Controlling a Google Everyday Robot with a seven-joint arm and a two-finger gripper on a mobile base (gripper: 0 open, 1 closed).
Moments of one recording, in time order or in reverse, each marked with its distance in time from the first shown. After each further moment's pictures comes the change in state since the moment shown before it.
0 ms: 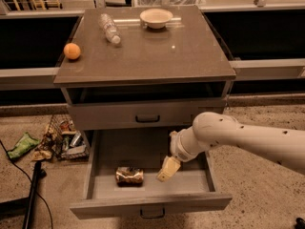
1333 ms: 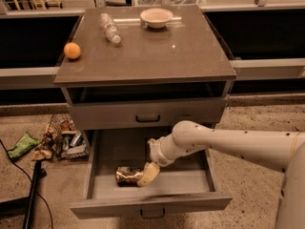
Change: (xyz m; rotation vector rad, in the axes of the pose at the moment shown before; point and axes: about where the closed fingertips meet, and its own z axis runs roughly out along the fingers) arm -0.028 0.015 0.095 -0.123 -0.110 -0.067
